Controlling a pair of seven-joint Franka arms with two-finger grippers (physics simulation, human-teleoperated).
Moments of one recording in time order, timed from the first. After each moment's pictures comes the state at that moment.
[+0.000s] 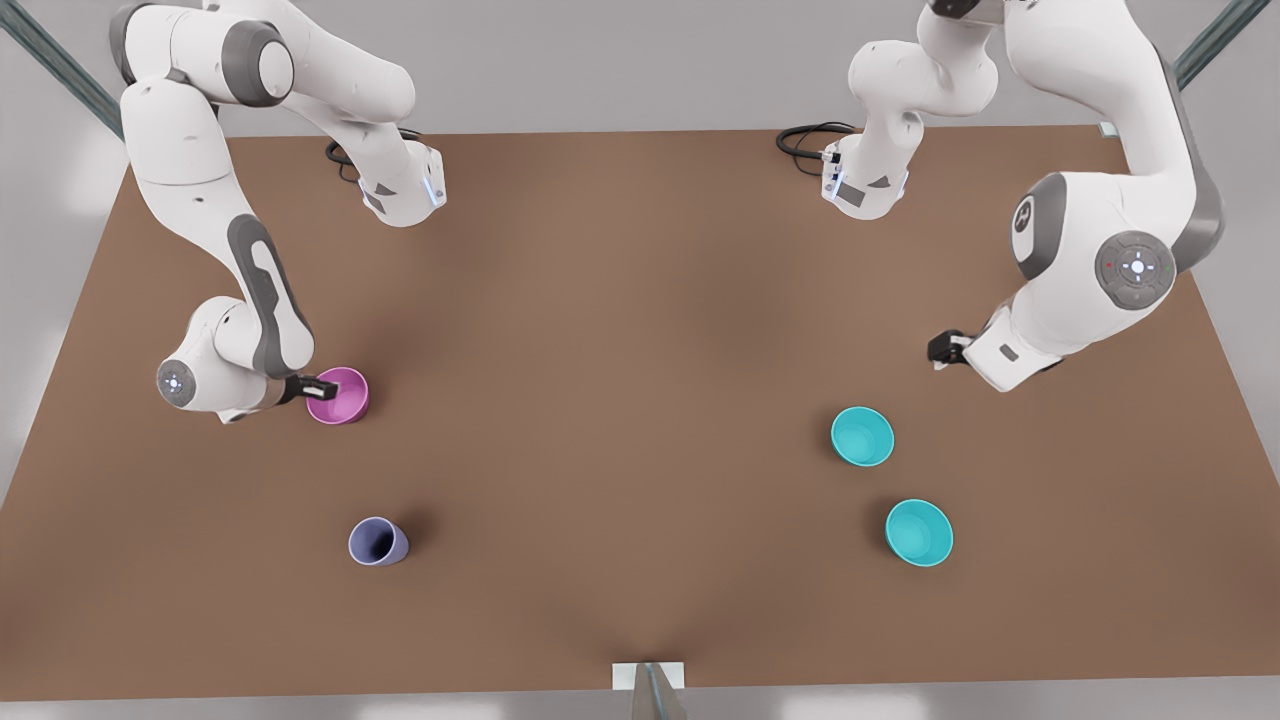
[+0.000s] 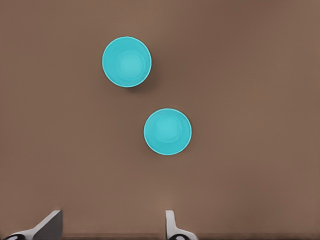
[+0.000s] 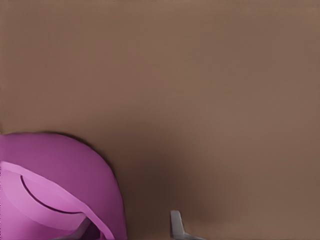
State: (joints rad) left arm -0.22 0.19 0.13 -1.56 0.01 1.61 0.02; right arm -0.17 0.44 -0.07 -2.15 0.14 2.21 -0.04
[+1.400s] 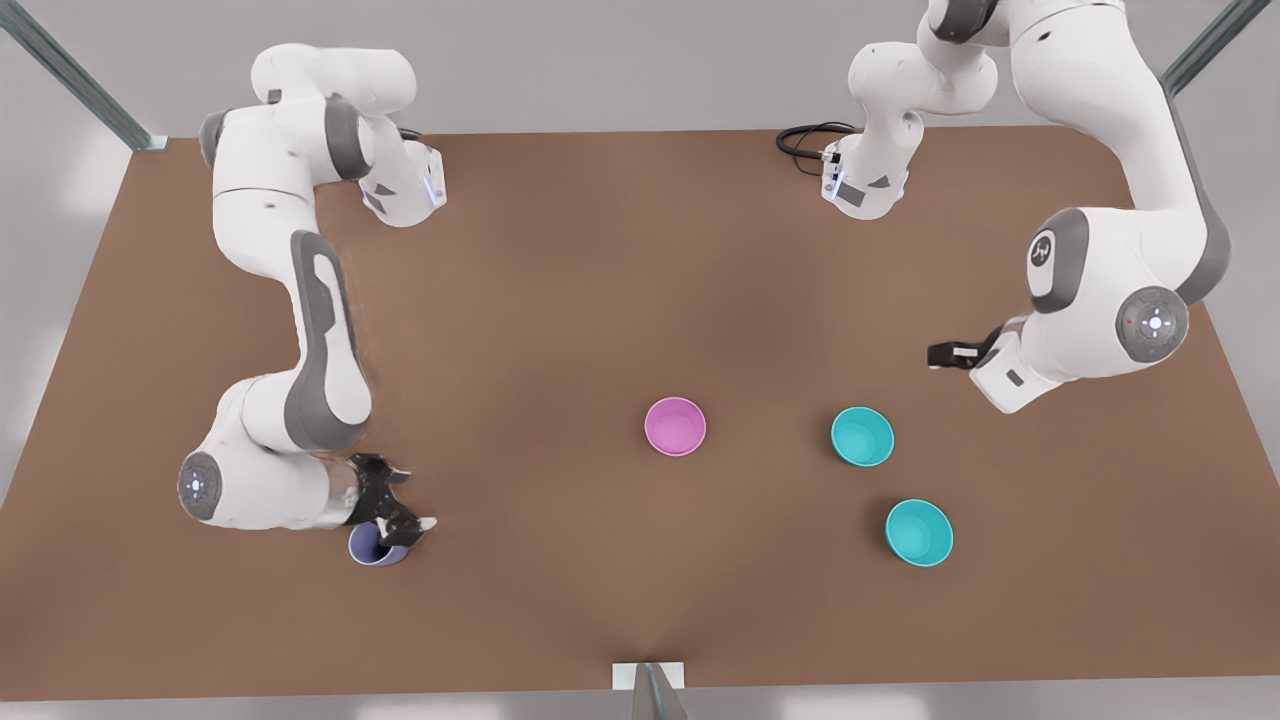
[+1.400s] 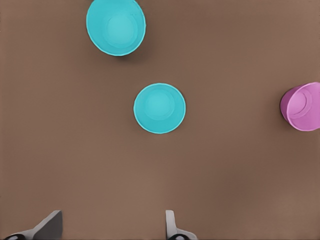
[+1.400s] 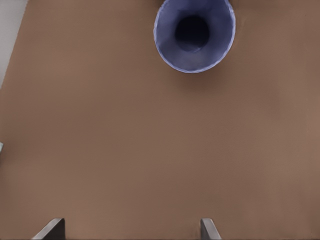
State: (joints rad) left arm -0.19 0.30 0.12 -1.46 -0.08 1.49 0.03; right arm 0.09 0.79 -0.09 -1.04 0.47 1.66 0.93
